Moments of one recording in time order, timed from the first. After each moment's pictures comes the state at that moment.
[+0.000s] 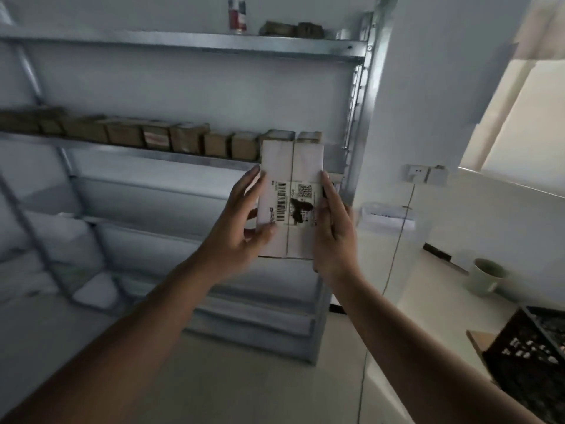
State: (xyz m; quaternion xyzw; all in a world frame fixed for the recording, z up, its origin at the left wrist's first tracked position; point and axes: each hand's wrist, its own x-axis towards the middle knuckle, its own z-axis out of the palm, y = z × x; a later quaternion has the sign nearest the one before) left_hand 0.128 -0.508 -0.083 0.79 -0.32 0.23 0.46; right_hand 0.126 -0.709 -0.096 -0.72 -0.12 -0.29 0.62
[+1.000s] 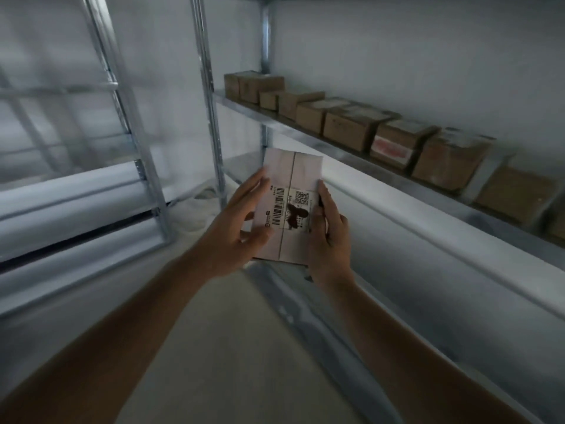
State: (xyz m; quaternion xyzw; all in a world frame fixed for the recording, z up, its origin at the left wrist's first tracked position) left_hand 0.343 -0.010 -0.141 0.88 -0.03 0.29 0.37; right_hand 0.459 -0.174 -0.161 -0.71 -0.26 0.00 0.65
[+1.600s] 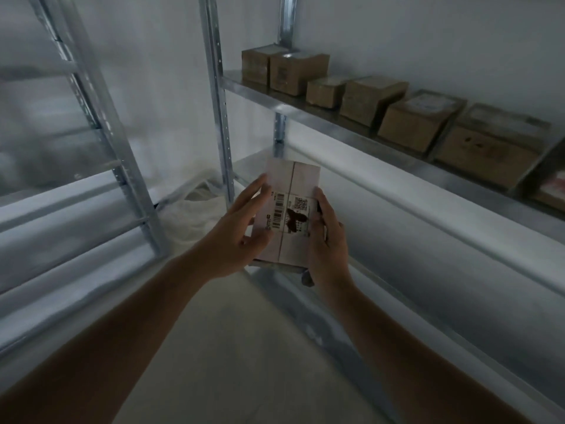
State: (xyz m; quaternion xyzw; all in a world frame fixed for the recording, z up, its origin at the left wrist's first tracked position) left_hand 0.463 0.353 -0.197 0.88 -0.04 0.18 0.45; right_hand 0.549 0.181 -0.208 -0.77 -0.16 0.03 0.62
